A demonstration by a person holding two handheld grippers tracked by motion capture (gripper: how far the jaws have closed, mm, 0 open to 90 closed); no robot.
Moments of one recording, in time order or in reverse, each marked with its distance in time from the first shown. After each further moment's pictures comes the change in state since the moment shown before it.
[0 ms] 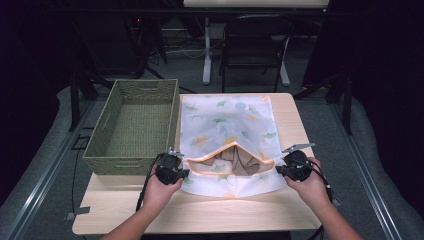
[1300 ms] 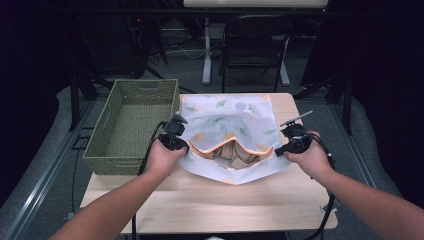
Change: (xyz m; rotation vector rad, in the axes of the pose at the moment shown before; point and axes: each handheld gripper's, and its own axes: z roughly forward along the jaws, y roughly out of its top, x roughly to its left) left arm -0.001 0.094 -0.032 0.172 0.091 -0.099; right arm -0.014 0.077 -0.026 0.173 0.060 0.087
